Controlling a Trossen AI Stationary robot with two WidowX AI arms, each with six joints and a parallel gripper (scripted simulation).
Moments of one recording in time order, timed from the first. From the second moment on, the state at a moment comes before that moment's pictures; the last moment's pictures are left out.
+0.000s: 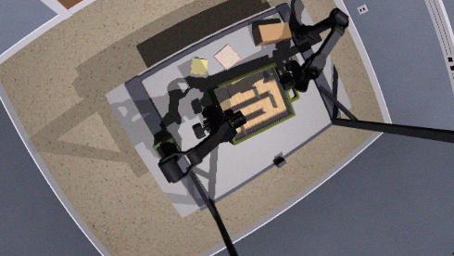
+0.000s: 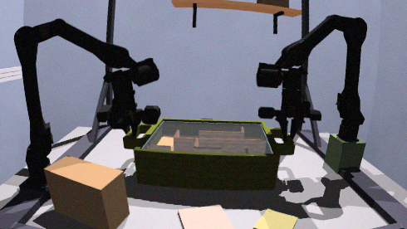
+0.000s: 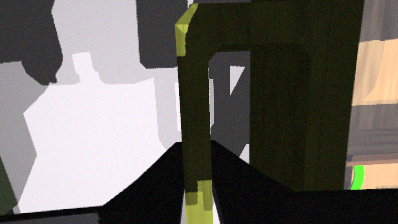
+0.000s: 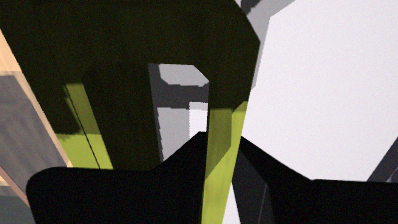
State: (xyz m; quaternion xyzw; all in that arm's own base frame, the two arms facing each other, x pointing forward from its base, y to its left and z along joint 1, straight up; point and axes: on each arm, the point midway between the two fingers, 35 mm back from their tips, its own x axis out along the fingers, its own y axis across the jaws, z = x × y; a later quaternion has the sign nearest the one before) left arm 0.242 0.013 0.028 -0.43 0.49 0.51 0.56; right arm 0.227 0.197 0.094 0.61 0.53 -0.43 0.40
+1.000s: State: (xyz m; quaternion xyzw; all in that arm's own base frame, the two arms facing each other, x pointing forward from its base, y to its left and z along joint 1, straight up) left arm 0.238 0.013 0.011 -0.43 0.49 0.51 0.57; right arm 0.228 0.199 0.086 0.60 0.54 -0.44 0.39
